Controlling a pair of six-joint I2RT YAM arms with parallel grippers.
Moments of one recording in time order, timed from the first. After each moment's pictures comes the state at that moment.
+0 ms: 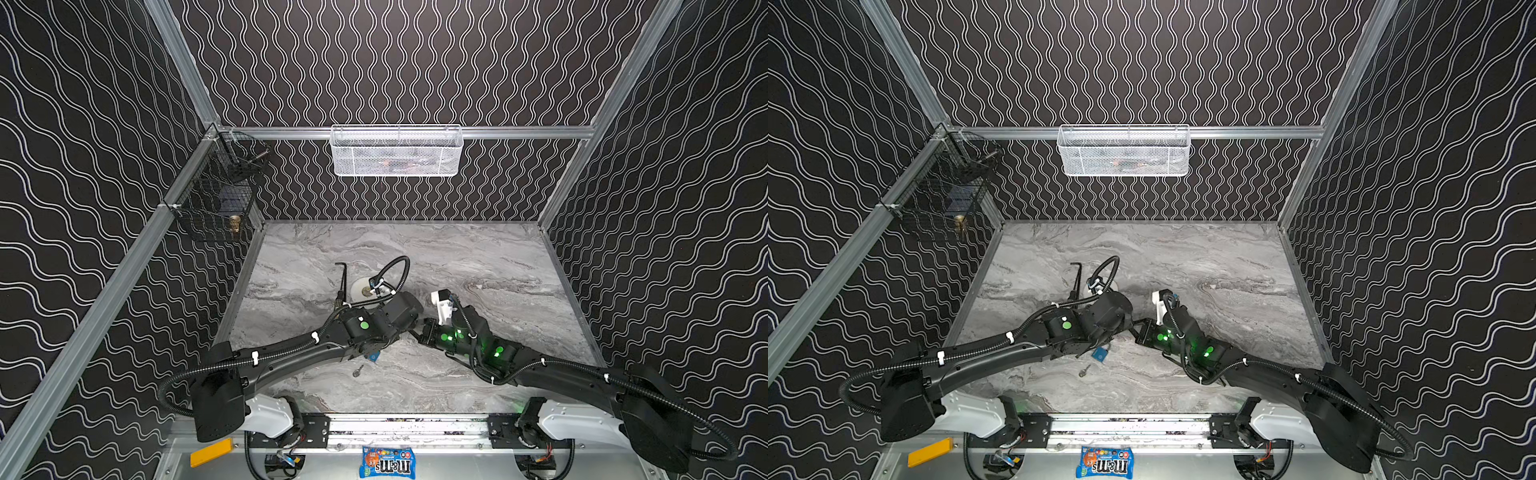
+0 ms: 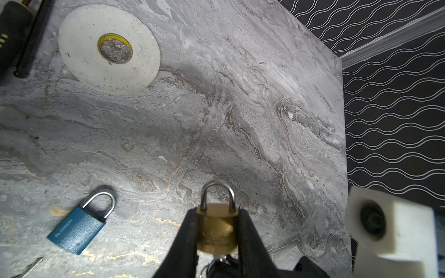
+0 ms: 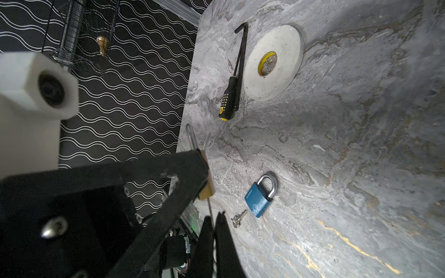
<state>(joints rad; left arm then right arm) -1.06 1.39 1.07 -0.54 -0.42 -1.24 0.90 1.19 0.54 0.27 -0.12 1.05</state>
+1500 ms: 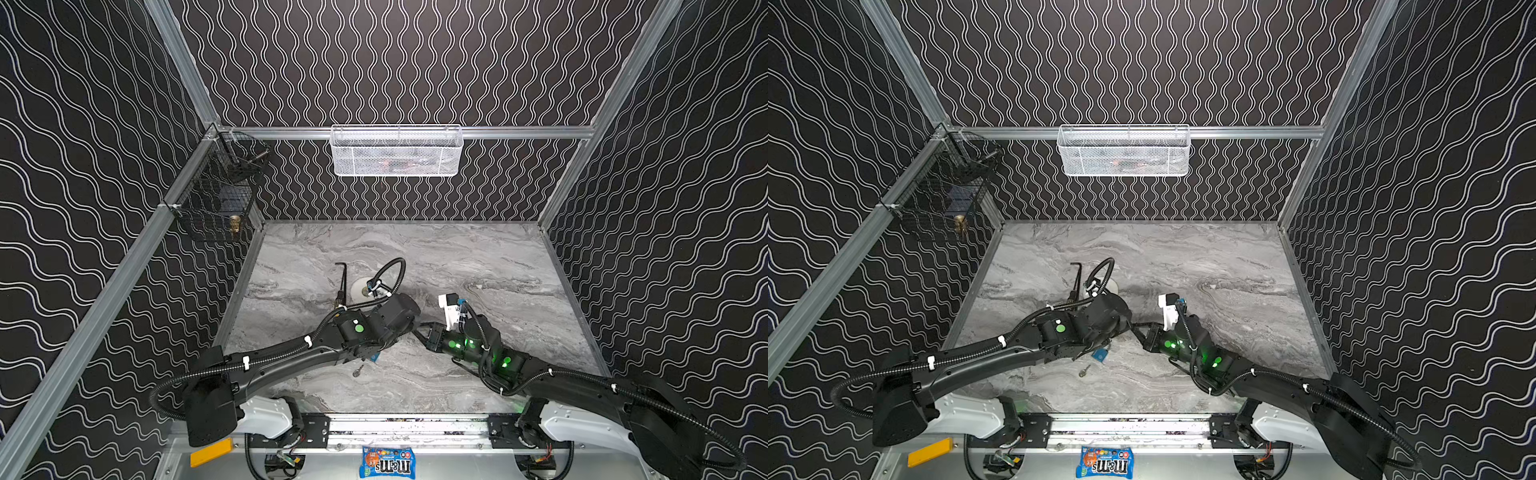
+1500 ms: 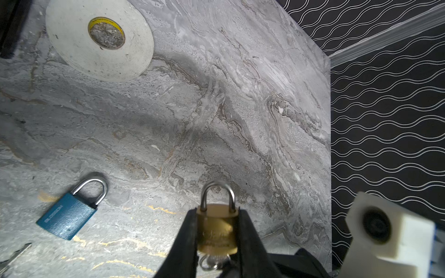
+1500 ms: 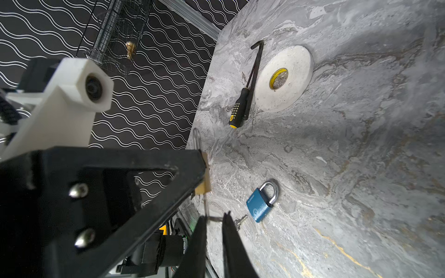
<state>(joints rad) -1.06 1.35 1.06 -0.52 -0.40 -1.27 0.91 1.11 0.40 0.45 -0.12 1.01</state>
